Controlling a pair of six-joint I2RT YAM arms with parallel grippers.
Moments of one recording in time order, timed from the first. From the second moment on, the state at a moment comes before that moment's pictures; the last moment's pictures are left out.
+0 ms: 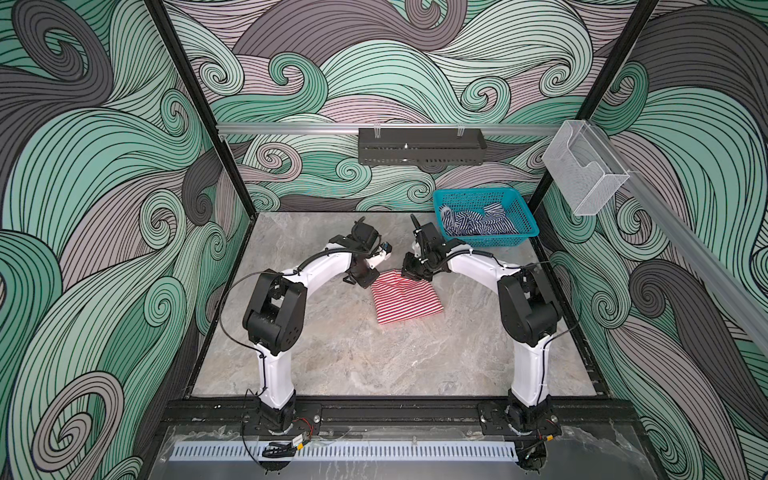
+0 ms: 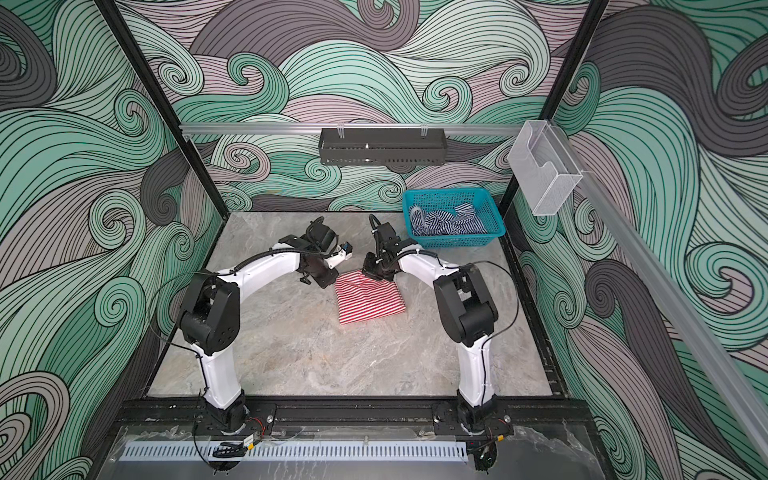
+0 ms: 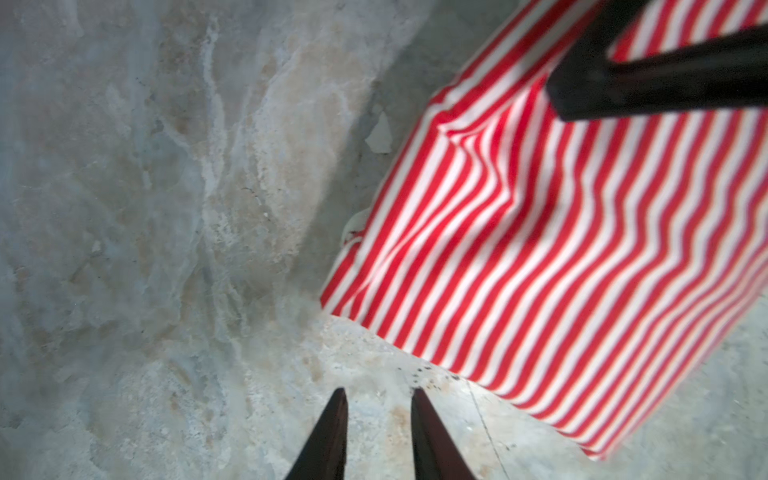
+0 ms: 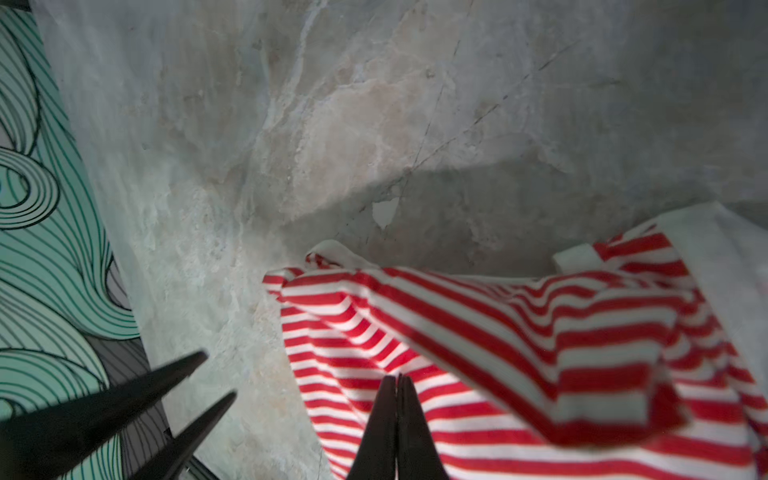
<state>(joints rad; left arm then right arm) -0.50 1.89 1.46 -0.79 0.06 0.36 0.50 2.04 1.51 -0.56 -0.31 0.72</state>
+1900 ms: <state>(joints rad) -0.68 1.97 1.35 -0.77 -0.08 0.35 0.40 2.06 1.56 -0.67 -0.14 0.60</state>
